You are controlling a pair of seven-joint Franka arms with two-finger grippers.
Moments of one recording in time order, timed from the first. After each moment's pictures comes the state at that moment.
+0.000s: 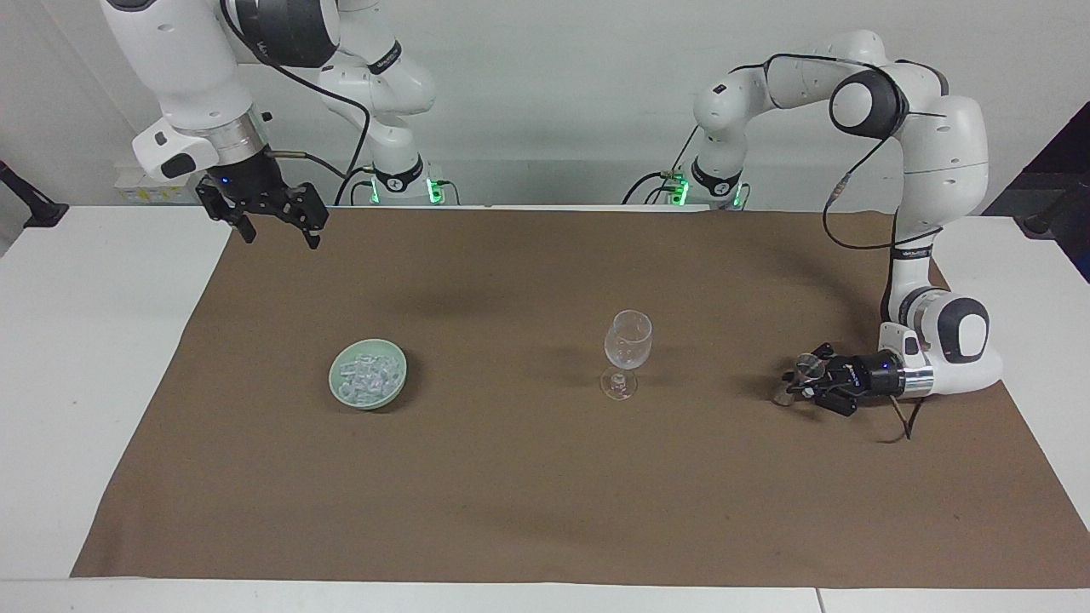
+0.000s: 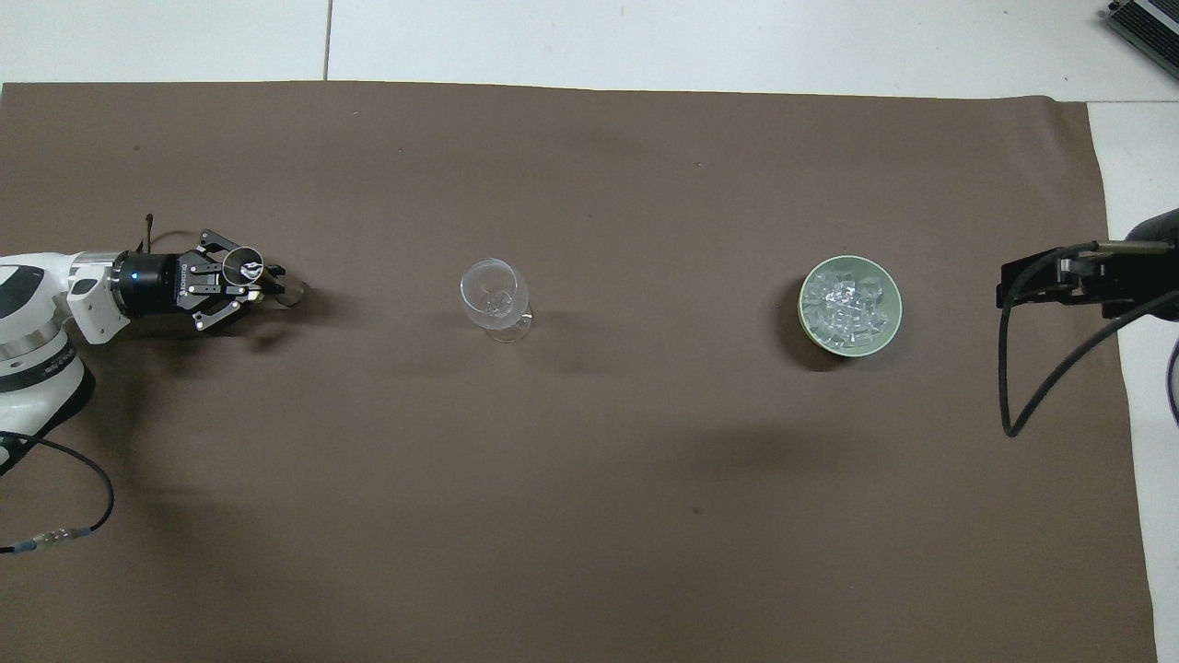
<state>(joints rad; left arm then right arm) 0.56 0.83 -0.29 -1.57 -1.13 1.48 2.34 -0.01 -0.01 0.00 -1.61 -0.02 1.61 0.11</state>
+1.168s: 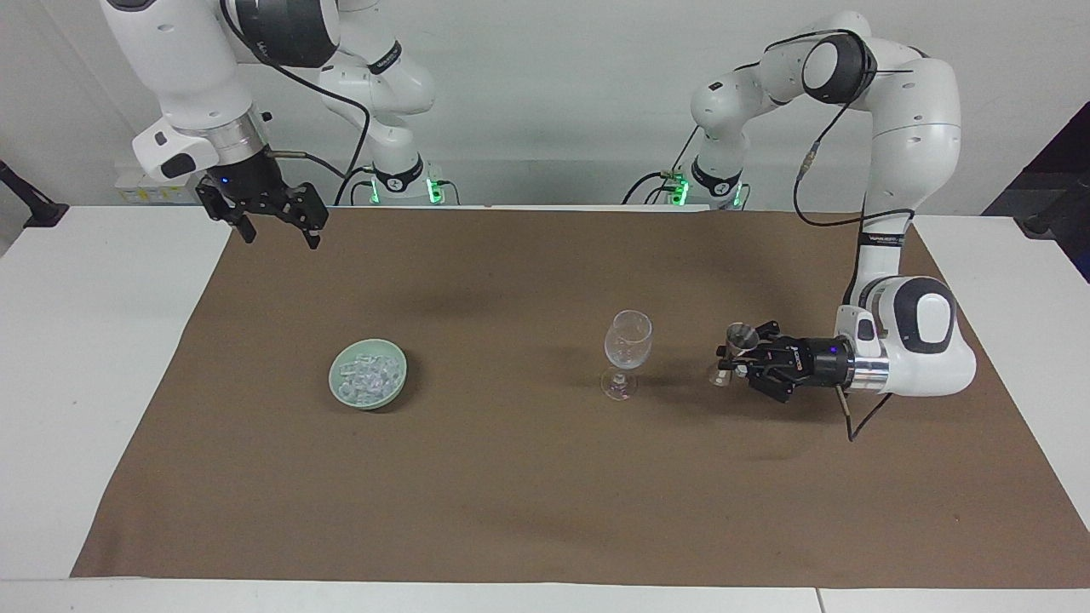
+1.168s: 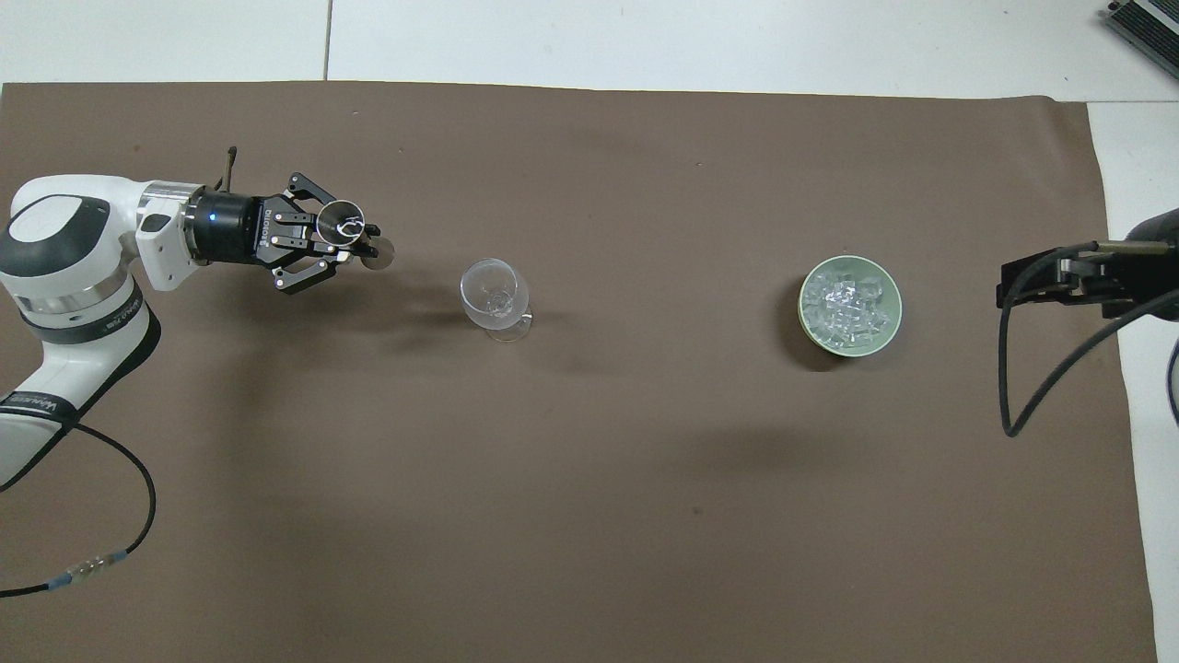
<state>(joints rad) 0.41 0.65 -0.42 -1.61 -1.19 1.60 2.22 -0.01 -0.01 0.00 -1.61 -0.02 1.61 0.11</state>
